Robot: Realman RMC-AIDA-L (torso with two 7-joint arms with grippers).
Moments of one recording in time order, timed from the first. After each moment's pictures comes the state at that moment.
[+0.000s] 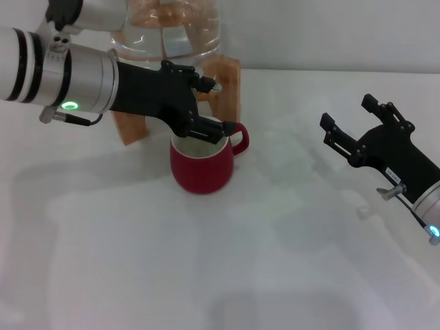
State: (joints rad) left arm -0.60 -2.08 1.18 1.25 -1.01 -1.36 1.29; right arm 0.42 2.02 0.77 0.43 -2.58 -1.06 0.23
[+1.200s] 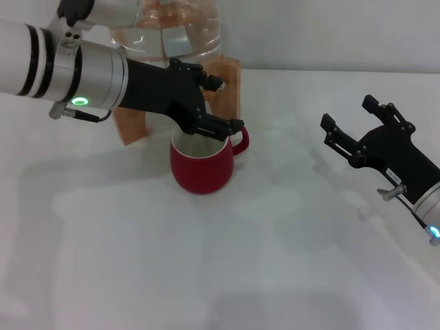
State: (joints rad) left arm -0.64 -2.08 1.18 1.21 -1.01 -1.34 1.29; right arm 0.42 2.02 0.77 0.43 -2.58 -1.06 0.23
